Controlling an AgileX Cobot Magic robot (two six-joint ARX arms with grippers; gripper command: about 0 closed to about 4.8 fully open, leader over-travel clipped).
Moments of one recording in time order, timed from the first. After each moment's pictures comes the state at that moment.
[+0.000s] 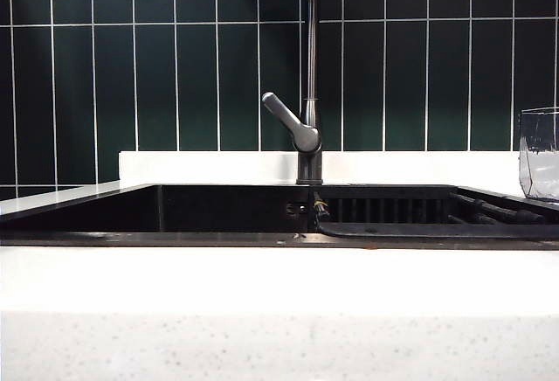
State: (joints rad) left arm -0.34 0.06 0.00 0.20 -0.08 0.03; right arm -0.08 0.00 0.01 0.07 -0.16 0.02
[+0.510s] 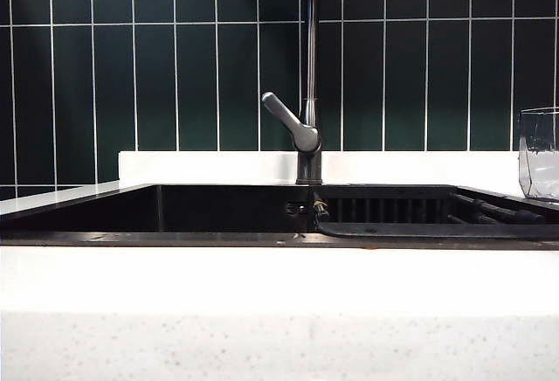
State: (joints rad) left arm -0.05 0.00 0.01 0.07 0.07 -0.02; right arm -0.08 0.00 0.01 0.07 -0.16 0.02
